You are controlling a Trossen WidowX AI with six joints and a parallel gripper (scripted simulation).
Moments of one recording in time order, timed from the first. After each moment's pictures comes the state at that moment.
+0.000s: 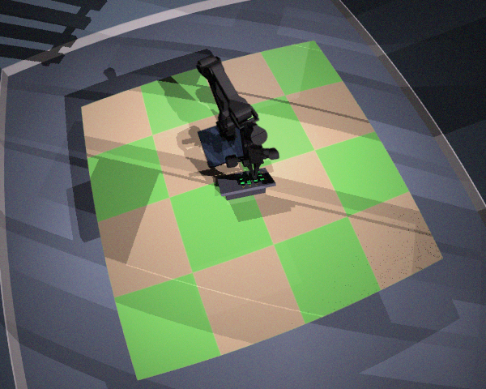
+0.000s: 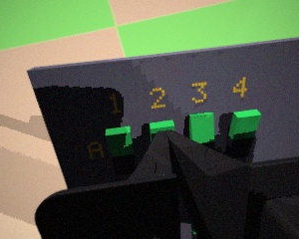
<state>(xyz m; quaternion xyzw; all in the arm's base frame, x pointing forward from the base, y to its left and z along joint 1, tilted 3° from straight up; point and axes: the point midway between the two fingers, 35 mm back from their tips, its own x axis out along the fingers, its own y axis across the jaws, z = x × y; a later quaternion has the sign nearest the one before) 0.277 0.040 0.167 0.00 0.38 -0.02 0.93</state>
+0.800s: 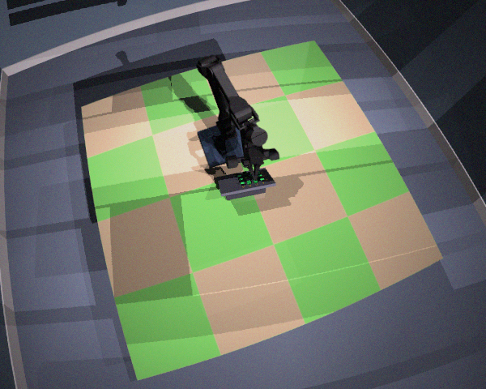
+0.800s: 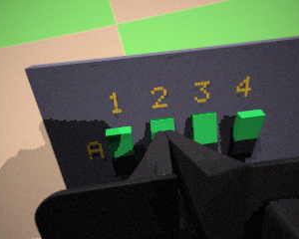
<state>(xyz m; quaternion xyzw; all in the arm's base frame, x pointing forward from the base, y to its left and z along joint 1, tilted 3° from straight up) 0.278 0.041 0.165 0.00 0.38 -0.02 0.93</state>
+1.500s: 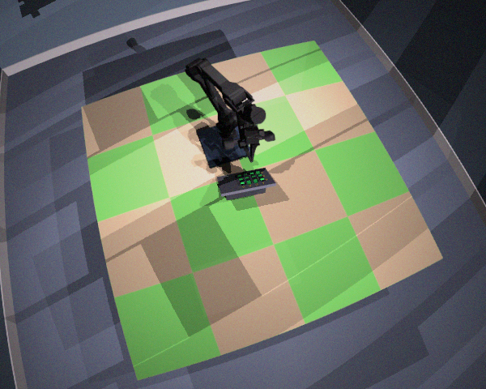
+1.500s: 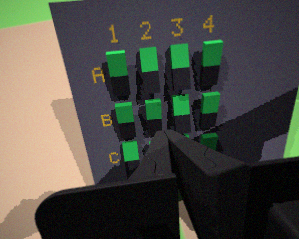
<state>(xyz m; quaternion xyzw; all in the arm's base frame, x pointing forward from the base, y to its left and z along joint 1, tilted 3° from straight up) 0.211 0.044 0.178 0.00 0.37 -0.02 0.93</state>
